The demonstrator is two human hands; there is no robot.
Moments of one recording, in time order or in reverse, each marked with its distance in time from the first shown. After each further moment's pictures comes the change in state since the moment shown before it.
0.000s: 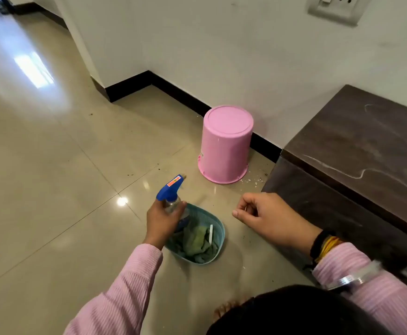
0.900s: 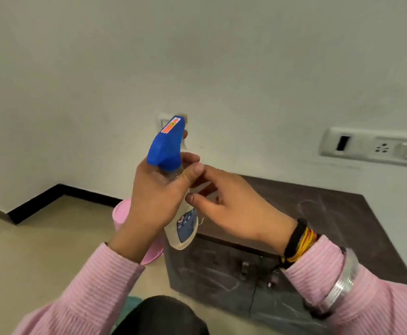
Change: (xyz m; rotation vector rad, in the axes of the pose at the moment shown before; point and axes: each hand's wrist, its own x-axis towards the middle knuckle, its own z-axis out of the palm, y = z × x) left_hand -0.247 0.384 -0.027 -0.536 -0.403 0.993; right_hand -0.204 -0.096 -0.207 -0.014 0.597 -0.210
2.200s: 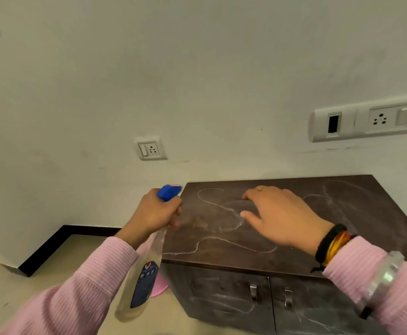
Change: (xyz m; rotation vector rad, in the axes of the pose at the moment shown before) left_hand 0.079 -0.091 0.042 0.531 -0.343 -0.528; right_hand -0.036 0.126 -0.057 -0.607 -0.039 0.376
